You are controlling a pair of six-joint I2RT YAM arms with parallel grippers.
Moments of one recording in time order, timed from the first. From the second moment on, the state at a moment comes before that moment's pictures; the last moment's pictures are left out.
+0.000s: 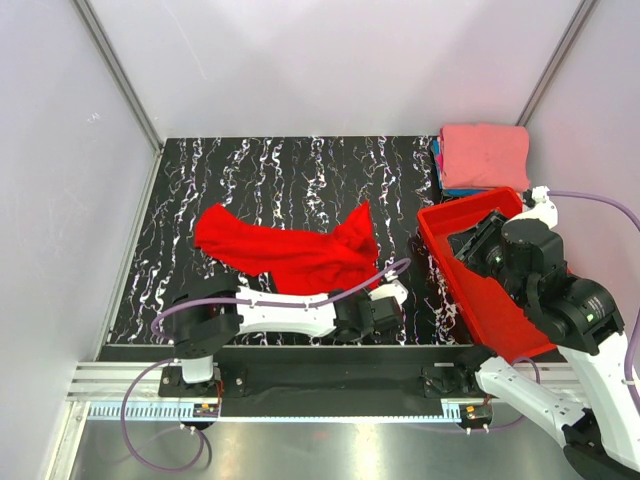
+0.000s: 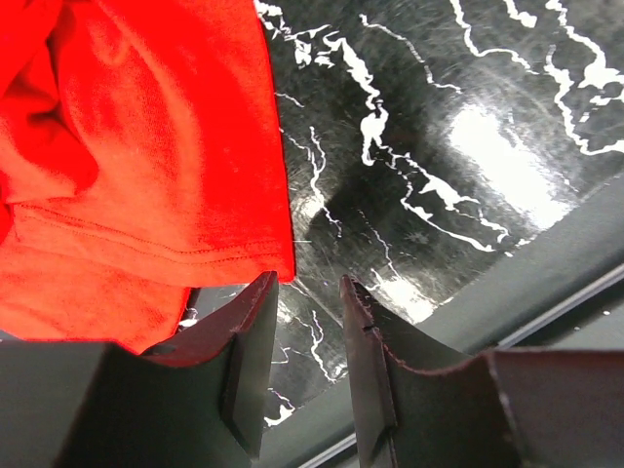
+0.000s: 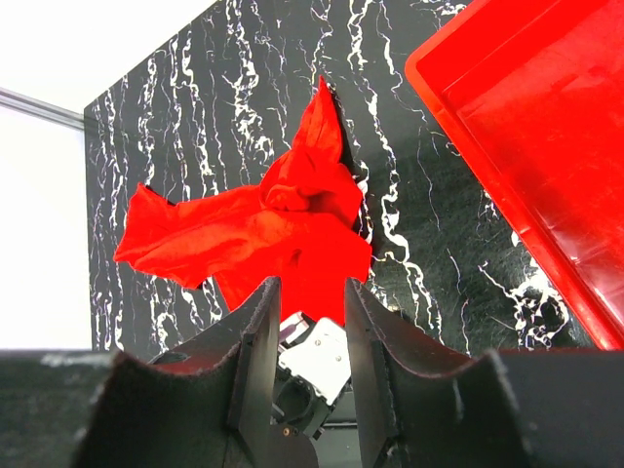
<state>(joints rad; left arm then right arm) -1.37 1.82 1.23 -0.57 -0.44 -0.40 0.56 0.77 1.33 -1.08 0.38 0.85</state>
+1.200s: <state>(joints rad) -1.18 1.81 1.15 -0.55 -0.38 -0.53 0.56 0.76 1.26 -1.05 0.34 0.84</state>
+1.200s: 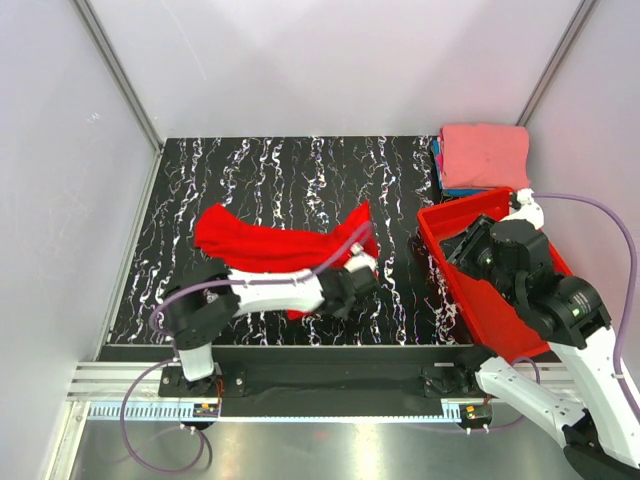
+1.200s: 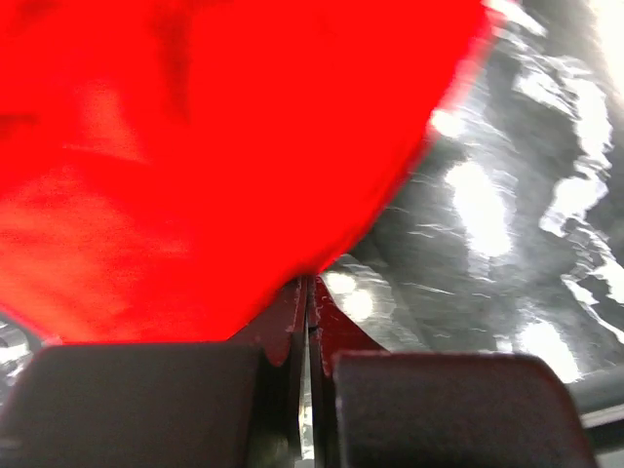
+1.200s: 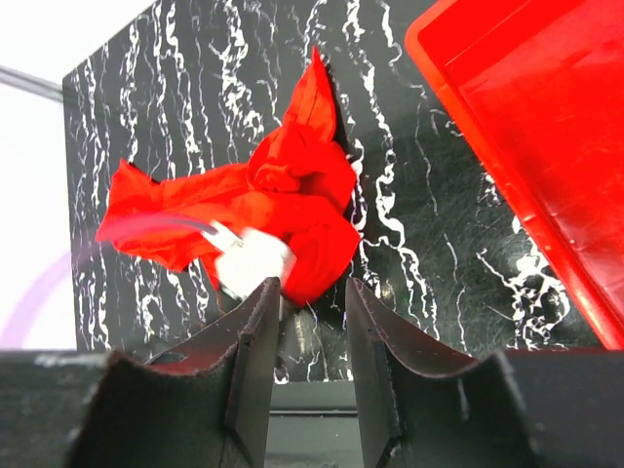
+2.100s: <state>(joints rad) 0.01 1.32 1.38 -0.58 0.21 -0.68 0.73 1.43 0.89 -0.42 -0.02 0.75</state>
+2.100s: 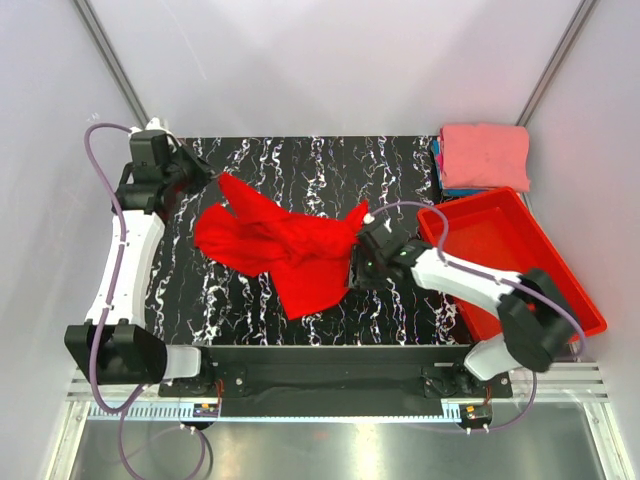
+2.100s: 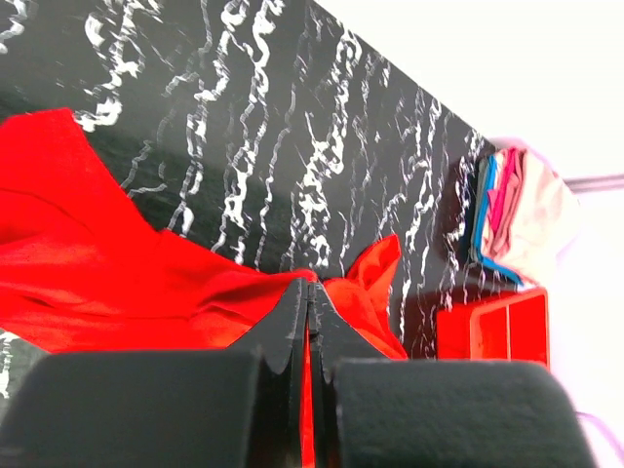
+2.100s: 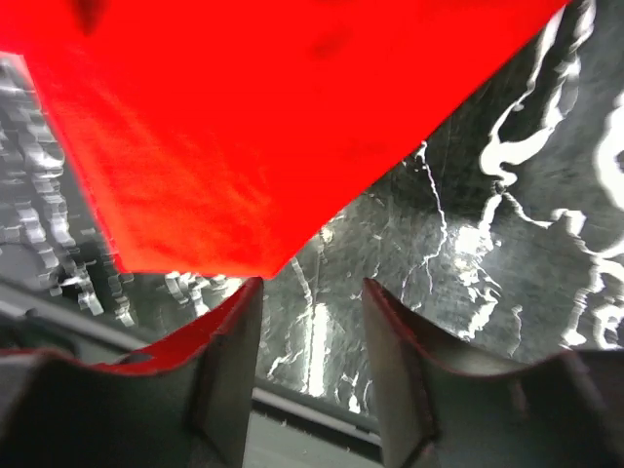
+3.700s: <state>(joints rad) 0.06 1.15 1.48 -0.81 -0.15 -0.45 0.42 2.31 1.87 -0.59 -0.03 0.86</state>
